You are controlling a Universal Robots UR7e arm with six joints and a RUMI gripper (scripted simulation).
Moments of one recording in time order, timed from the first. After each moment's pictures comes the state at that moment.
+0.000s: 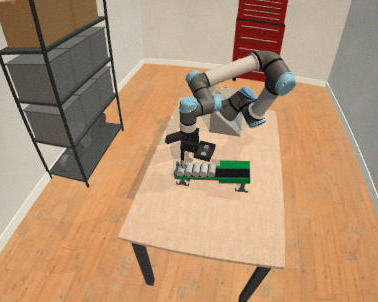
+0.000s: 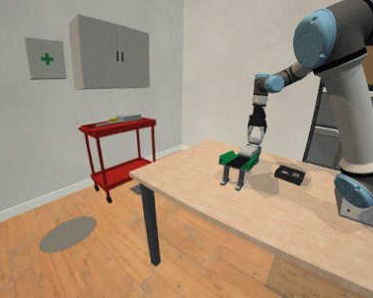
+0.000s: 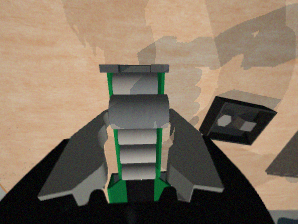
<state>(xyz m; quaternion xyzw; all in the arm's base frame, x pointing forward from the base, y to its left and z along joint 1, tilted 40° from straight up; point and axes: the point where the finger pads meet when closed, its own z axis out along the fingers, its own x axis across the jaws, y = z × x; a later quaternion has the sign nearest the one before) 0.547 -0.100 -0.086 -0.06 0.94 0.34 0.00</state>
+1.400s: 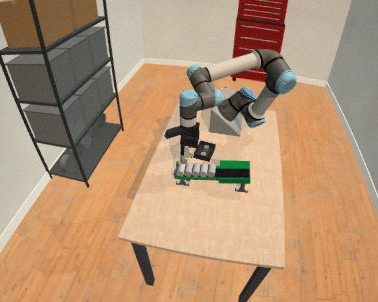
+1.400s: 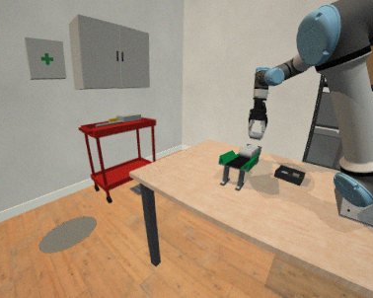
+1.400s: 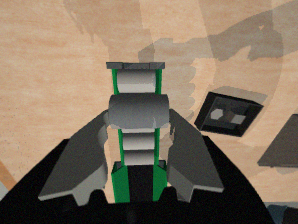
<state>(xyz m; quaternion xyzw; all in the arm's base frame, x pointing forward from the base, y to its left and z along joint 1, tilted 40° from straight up) 0.548 -0.120 -0.061 -0.06 0.94 0.34 0.00</state>
